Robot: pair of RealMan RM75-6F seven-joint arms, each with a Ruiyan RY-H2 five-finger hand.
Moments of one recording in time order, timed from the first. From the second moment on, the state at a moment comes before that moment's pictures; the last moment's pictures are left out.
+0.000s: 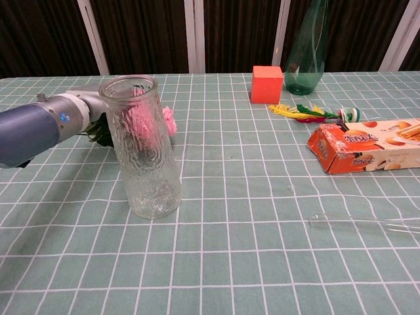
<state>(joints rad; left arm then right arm) -0.91 -1.68 -0.22 -1.28 0.77 1.00 0.53 0.01 -1.04 0.10 -1.71 -1.36 1.49 -0.06</state>
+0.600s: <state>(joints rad) -0.71 -1.20 -0.33 -1.80 1.03 1.07 0.05 0.01 -1.04 0.09 -1.73 -1.38 1.50 -0.06</state>
